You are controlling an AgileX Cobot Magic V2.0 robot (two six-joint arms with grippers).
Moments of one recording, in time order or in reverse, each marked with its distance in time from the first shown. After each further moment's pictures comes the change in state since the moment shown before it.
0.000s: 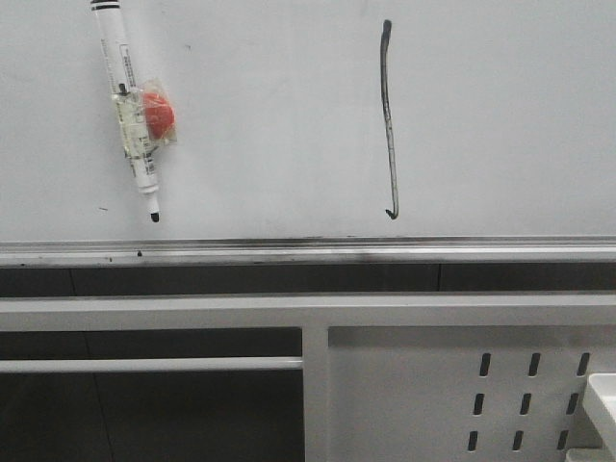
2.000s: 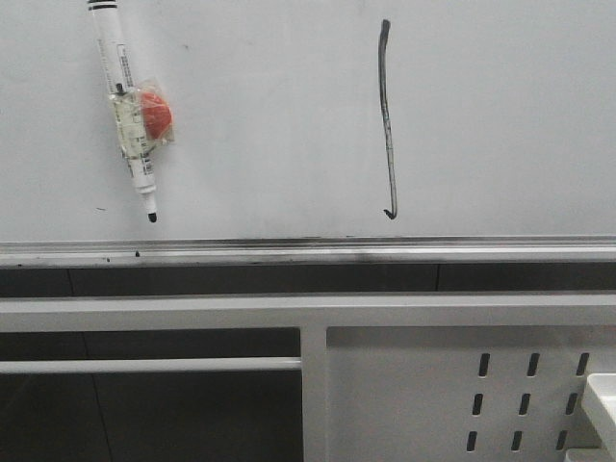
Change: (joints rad) left arm 0.431 0.000 0.000 0.173 0.640 -0.200; right arm 0.000 0.000 0.000 0.000 0.000 0.000
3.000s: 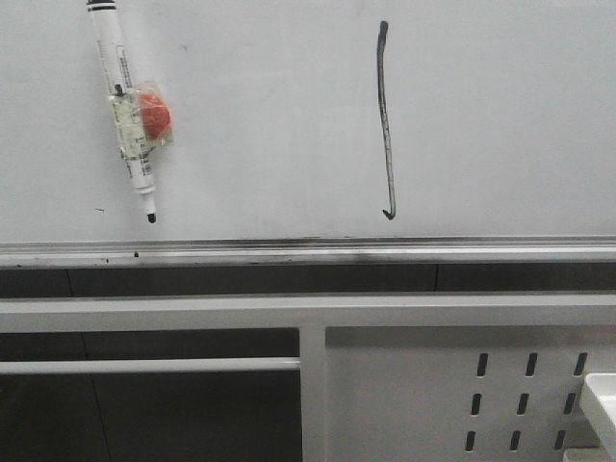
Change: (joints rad) left arm 0.000 0.000 0.000 0.000 0.000 0.000; right arm -0.879 -0.053 0.068 0.182 0.214 -0.023
